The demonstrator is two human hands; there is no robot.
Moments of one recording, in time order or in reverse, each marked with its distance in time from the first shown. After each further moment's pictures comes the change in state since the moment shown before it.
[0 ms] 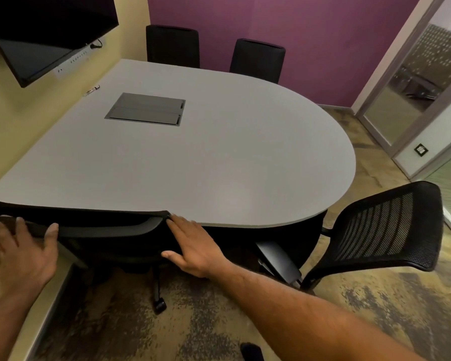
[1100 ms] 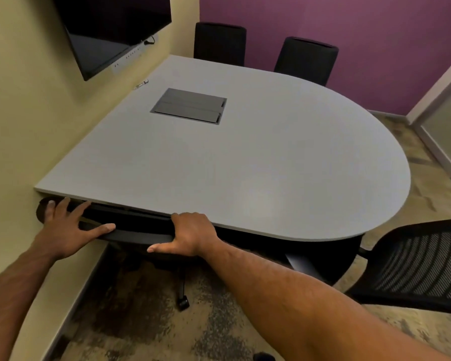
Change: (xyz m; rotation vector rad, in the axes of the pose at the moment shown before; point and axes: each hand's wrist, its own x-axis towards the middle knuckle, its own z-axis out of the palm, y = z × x) left_hand 0.036 -0.006 -0.044 0.307 -0.331 0.146; right_hand 0.093 -0.060 -0.011 -0.066 -0.112 -0.013
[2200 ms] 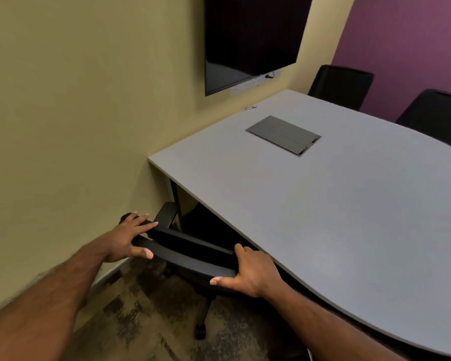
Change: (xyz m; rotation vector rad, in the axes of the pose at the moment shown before) left_hand -0.214 0.105 -0.008 -0.160 -0.244 -0.062; right_hand -0.105 0.112 -0.031 -0.112 -0.174 -0.306
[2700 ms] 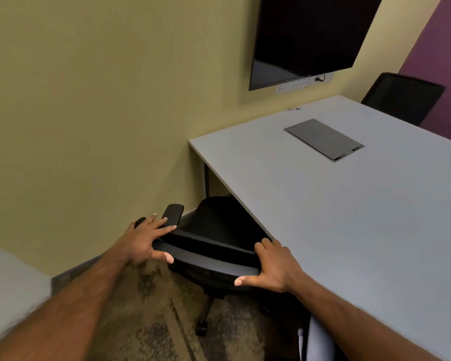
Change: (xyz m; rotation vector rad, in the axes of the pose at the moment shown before) left_hand -0.121 0.088 0.085 0.039 0.131 -0.195; right_hand -0.057 0.056 0.001 -0.092 -0.036 -0.292
